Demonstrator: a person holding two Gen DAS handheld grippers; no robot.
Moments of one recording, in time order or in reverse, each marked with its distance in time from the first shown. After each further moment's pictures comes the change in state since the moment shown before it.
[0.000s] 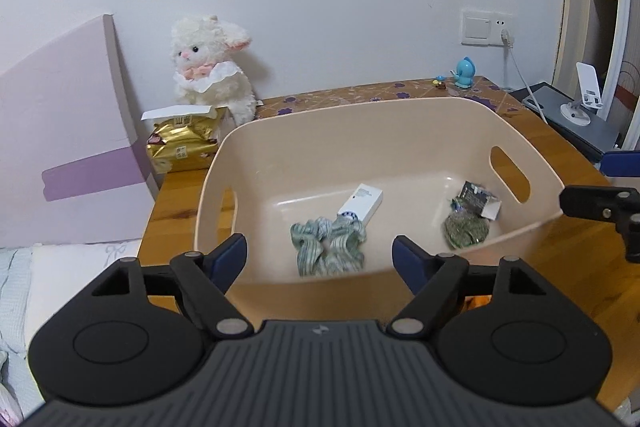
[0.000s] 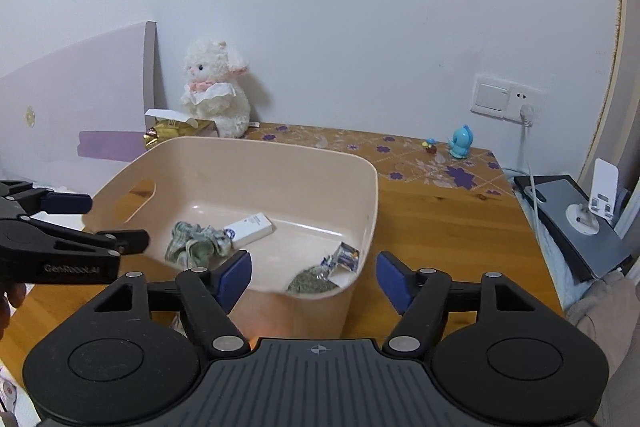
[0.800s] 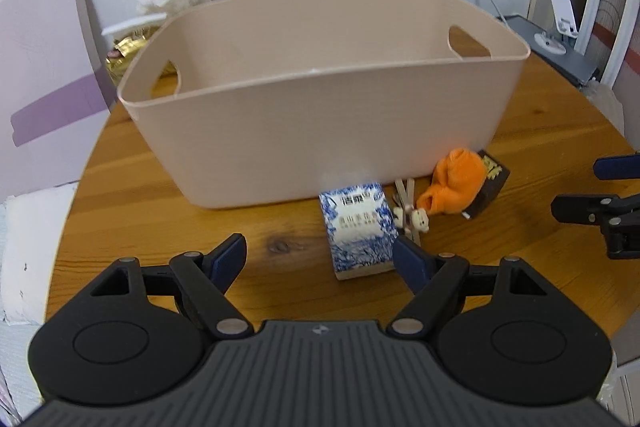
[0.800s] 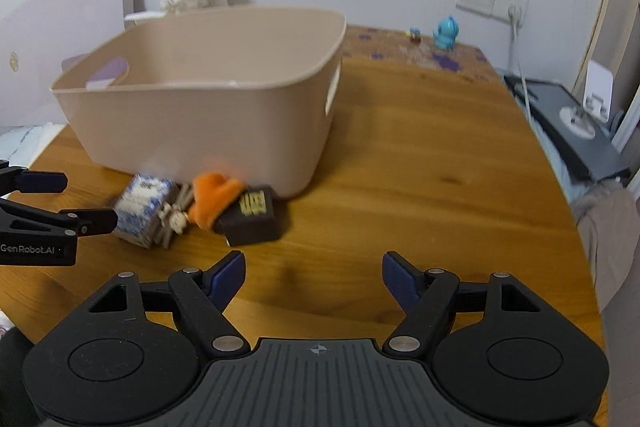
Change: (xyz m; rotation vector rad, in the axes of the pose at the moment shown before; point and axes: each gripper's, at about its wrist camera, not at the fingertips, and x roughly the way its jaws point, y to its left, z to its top) left arm 0.022 -0.032 -0.080 0.020 0.168 -0.078; right arm 0.029 -0.024 -0.091 0.033 0.243 -0.020
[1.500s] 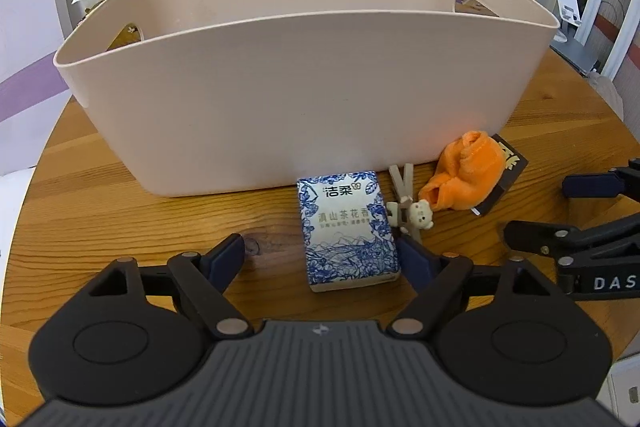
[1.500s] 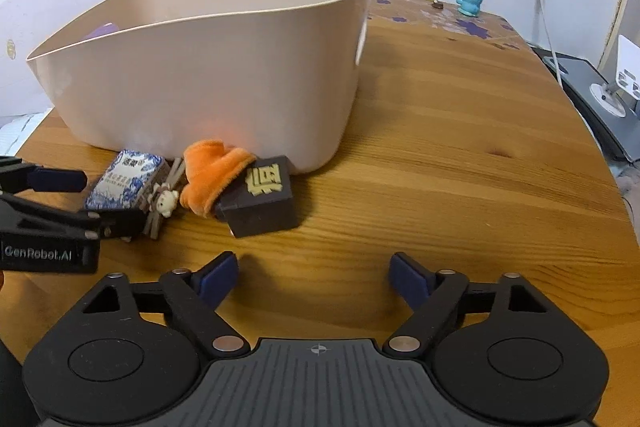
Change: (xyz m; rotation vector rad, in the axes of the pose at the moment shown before) left arm 0.044 0.000 0.003 -0.028 0.060 -0.058; right arm 0.052 0.017 -0.002 0.004 0.032 0.033
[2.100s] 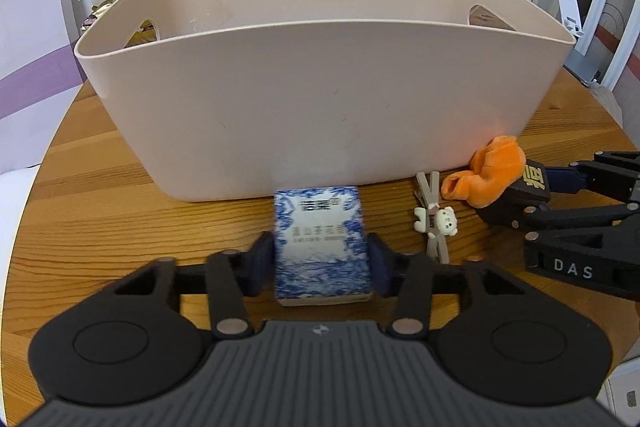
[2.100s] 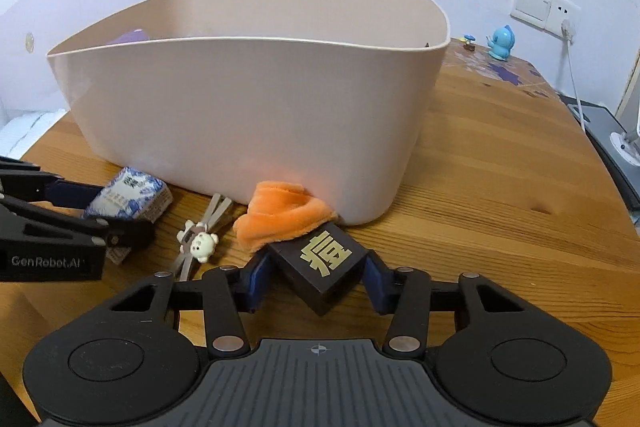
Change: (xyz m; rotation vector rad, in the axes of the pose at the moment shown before) left arm -0.001 0.016 -0.002 -0.012 -0.021 -0.009; right arm 0.010 0.030 0.008 -0.099 -0.081 0.000
